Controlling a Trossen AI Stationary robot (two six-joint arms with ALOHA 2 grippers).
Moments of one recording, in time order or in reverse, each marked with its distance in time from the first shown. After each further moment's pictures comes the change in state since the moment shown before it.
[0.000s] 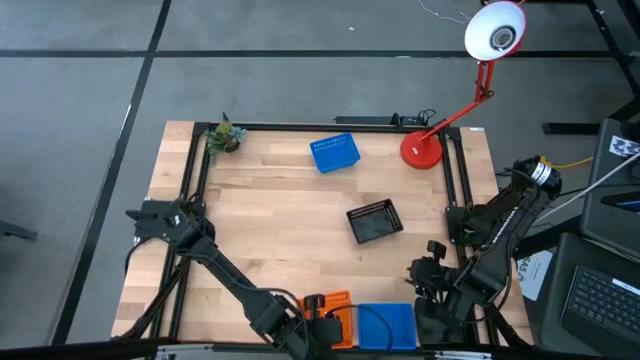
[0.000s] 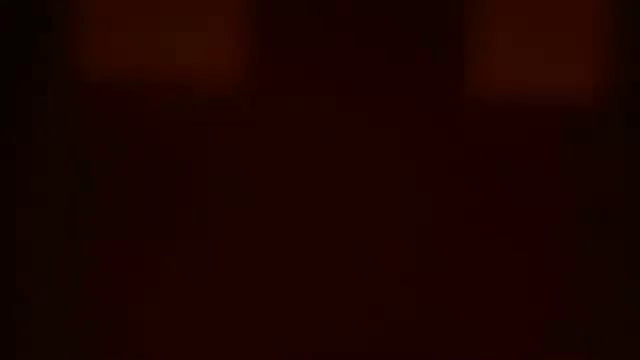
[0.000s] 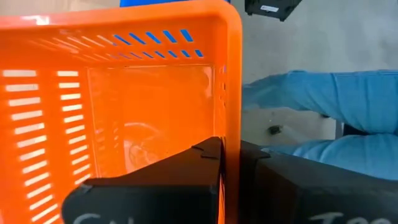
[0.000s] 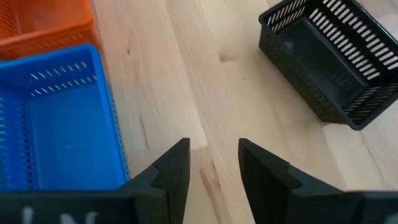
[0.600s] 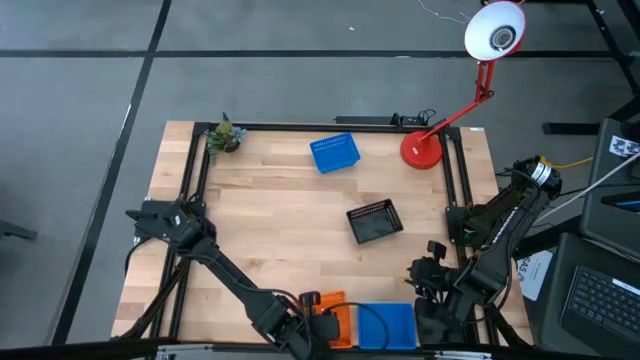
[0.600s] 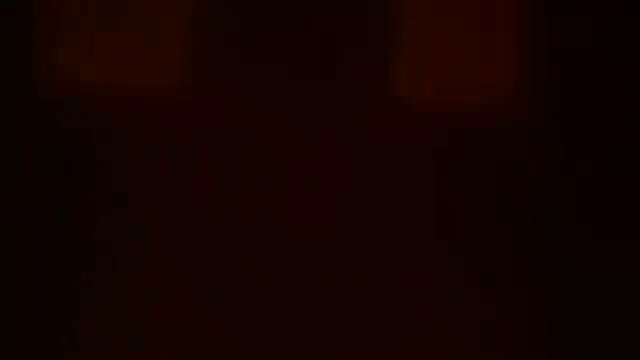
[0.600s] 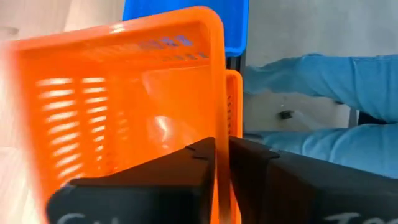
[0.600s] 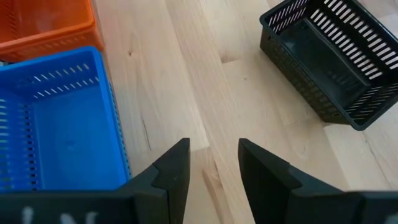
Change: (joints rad) left arm 0.005 0.008 0.000 -0.087 0.018 -0.047; right arm 0.000 0.000 0.000 0.004 0.001 0.006
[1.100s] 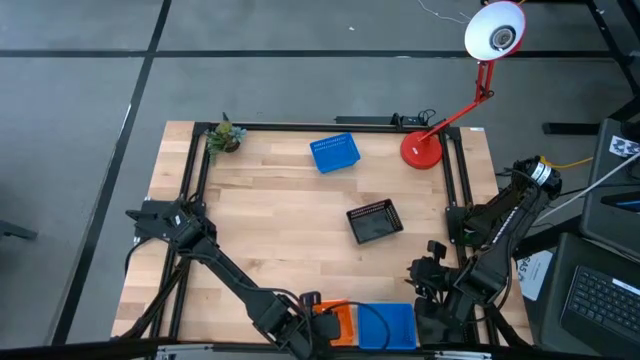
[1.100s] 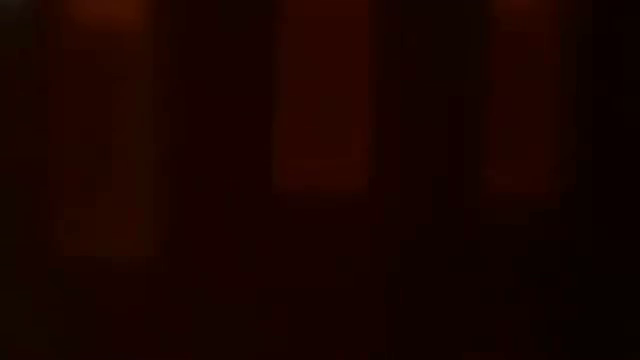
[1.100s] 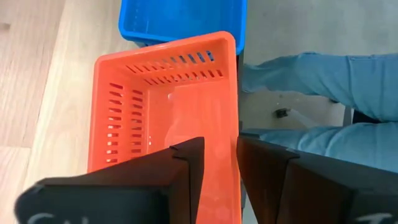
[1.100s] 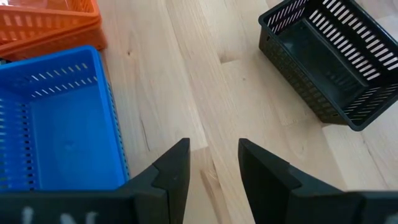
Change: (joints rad) left arm 0.005 0.000 0.000 0.004 0.023 -0.006; right arm 0.000 0.000 0.000 -0.004 0.002 -0.004
